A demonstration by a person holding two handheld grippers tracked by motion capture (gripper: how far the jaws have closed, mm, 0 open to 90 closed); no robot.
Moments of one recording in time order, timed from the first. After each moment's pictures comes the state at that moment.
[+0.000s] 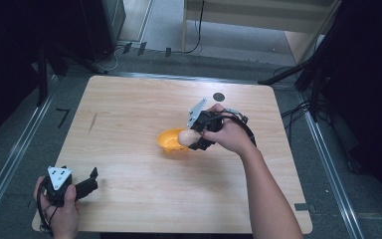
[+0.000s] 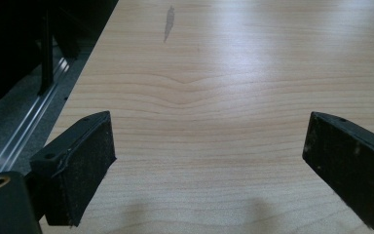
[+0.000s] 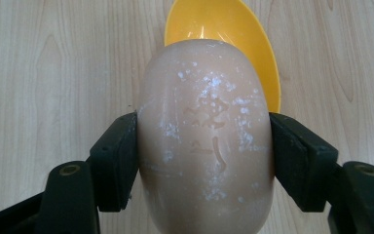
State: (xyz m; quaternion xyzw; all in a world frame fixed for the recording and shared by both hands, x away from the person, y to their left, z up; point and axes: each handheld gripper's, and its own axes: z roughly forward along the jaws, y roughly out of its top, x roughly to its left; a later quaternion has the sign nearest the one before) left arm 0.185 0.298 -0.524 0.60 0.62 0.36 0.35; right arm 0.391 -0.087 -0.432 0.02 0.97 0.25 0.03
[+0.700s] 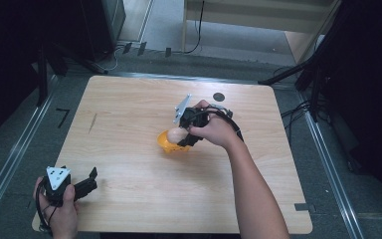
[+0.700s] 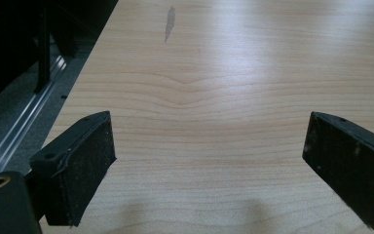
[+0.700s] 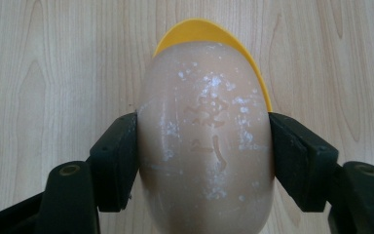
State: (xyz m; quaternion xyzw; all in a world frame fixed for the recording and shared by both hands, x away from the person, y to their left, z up) left arm 0.185 0.300 -0.524 0.60 0.62 0.36 0.35; right arm 0.407 -0.050 -0.438 0.01 0.97 0.24 0.02
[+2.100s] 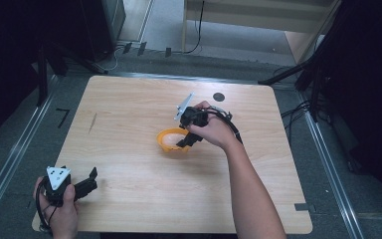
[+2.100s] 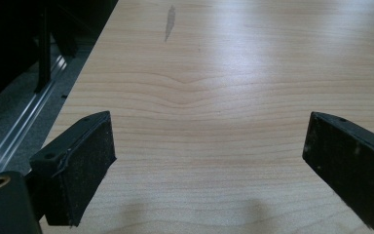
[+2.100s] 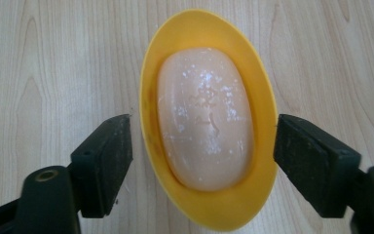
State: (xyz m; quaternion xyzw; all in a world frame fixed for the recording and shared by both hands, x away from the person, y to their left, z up) left arm 0.185 0.299 -0.524 0.60 0.62 0.36 0.35; right arm 0.416 -0.056 -0.451 0.05 0.96 0.27 -0.01
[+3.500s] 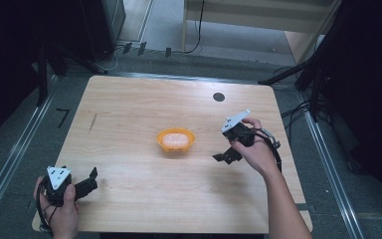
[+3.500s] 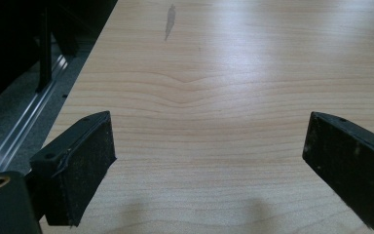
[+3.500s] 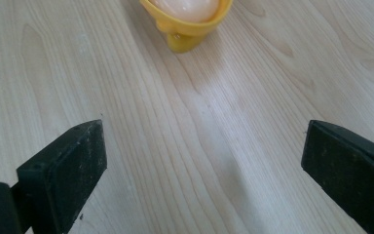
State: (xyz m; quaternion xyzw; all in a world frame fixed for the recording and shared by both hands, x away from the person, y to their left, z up) left arm 0.186 0.299 -0.524 0.60 0.62 0.36 0.35; right arm 0.357 -0.185 -0.456 0.21 0.93 0.31 0.04
